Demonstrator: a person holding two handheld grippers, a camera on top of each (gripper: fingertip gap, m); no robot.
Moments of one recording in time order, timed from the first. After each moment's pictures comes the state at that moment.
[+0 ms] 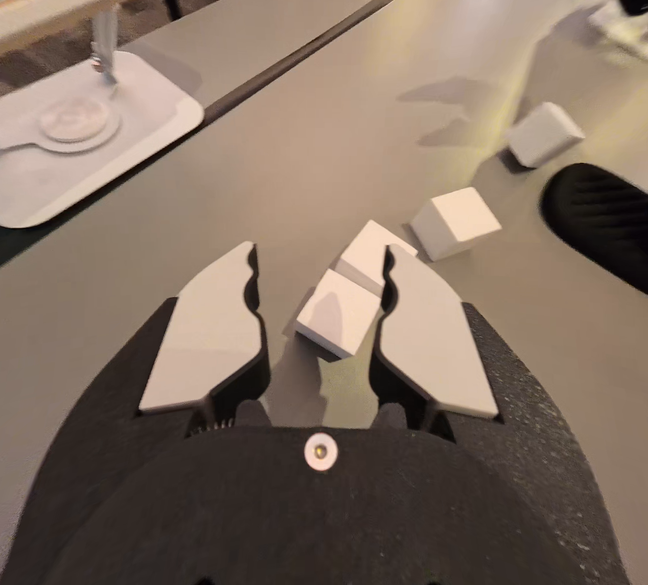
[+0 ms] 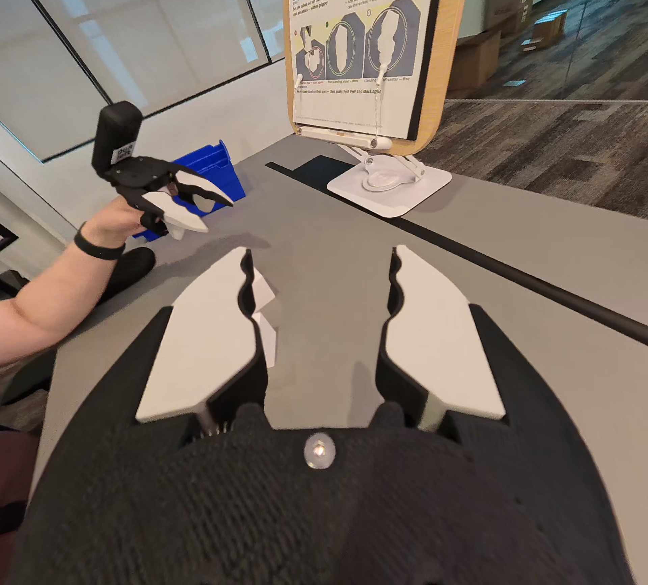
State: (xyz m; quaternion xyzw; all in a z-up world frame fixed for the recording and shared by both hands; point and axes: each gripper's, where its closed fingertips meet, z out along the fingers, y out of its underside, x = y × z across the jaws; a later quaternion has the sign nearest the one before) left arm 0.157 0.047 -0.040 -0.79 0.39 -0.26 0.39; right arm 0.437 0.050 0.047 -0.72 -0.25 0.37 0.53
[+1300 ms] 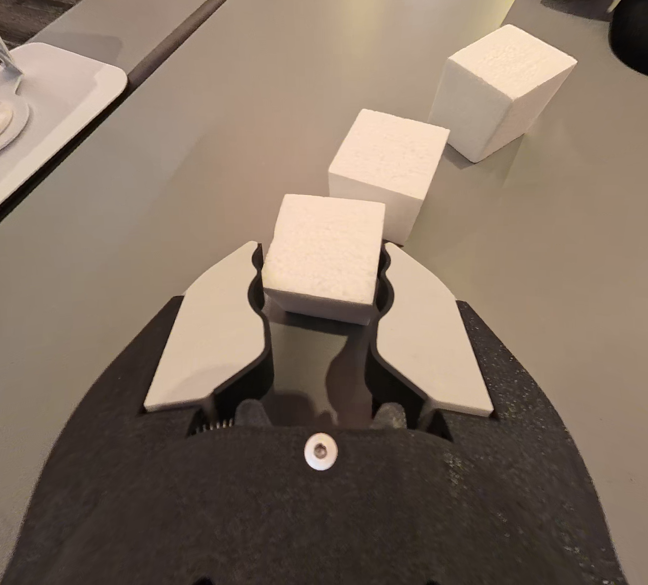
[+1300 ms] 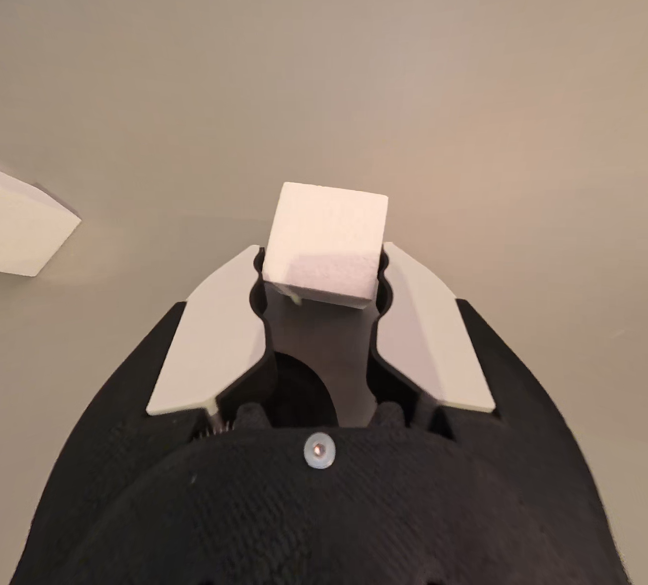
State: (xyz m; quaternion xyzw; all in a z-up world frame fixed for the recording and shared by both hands) left arm 0.159 0.035 -0.132 -0.73 0.51 -0.22 0.41; right arm 0.503 -0.048 -0.135 -0.91 0.02 0.05 0.41
